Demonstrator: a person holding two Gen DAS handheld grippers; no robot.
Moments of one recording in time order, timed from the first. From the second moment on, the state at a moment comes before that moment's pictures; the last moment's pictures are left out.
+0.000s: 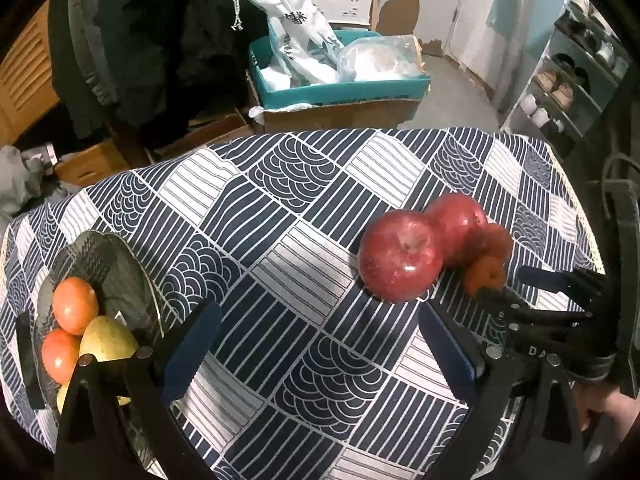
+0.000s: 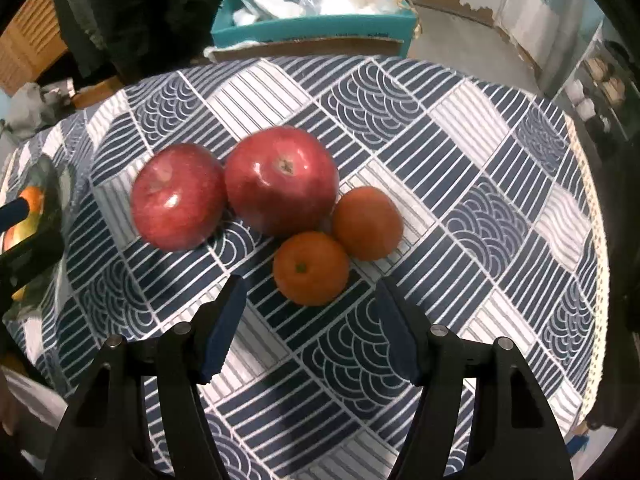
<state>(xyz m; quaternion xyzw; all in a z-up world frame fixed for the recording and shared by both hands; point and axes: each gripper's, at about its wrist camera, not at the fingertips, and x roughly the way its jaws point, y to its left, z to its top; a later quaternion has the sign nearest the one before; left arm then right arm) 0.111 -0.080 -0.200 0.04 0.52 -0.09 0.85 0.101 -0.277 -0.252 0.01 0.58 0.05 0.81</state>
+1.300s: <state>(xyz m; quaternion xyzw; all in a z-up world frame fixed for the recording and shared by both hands) 0.149 -0.150 -0.251 0.08 0.54 -0.15 0.82 0.104 -0.322 -0.247 0.04 0.55 0.03 0.83</state>
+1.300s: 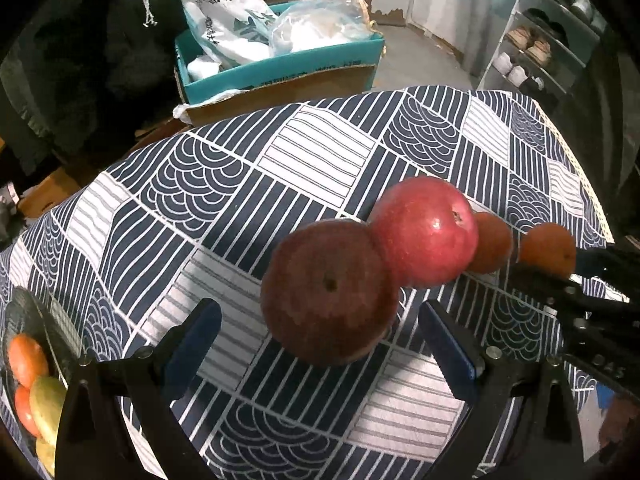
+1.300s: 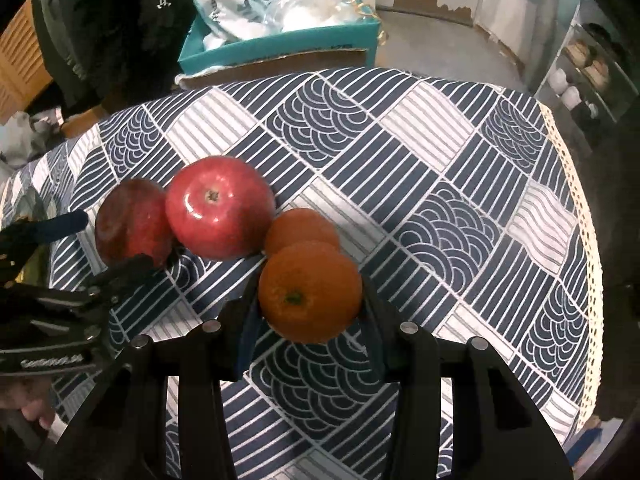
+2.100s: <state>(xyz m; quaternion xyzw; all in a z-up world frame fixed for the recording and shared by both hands) 0.156 -0.155 -0.267 0.08 0.55 -0.18 0.81 0.112 -0.327 -0.252 0.05 0.56 0.04 0.83</state>
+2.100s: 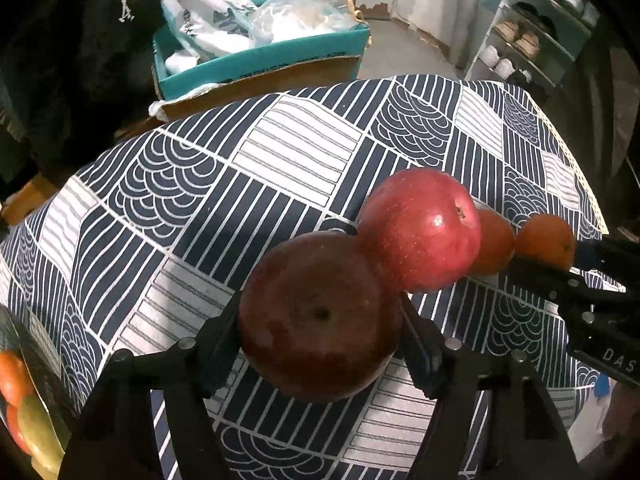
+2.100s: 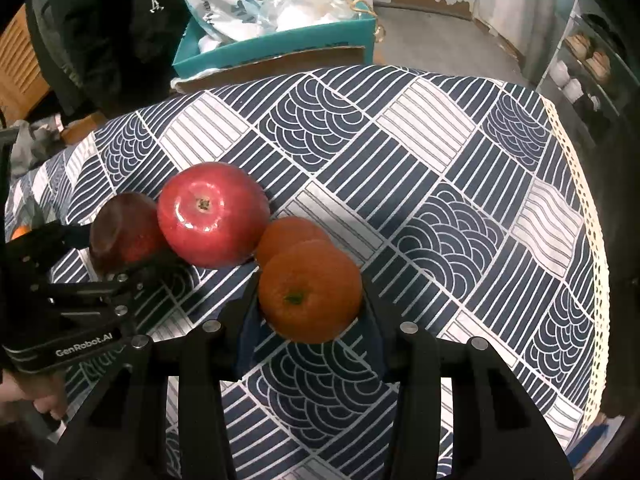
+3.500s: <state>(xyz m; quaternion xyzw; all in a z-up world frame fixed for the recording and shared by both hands) 0.096 -0.101 -0.144 0.03 0.46 -0.15 0.87 0.086 -0.282 -0.146 0.00 0.47 0.08 0.88</state>
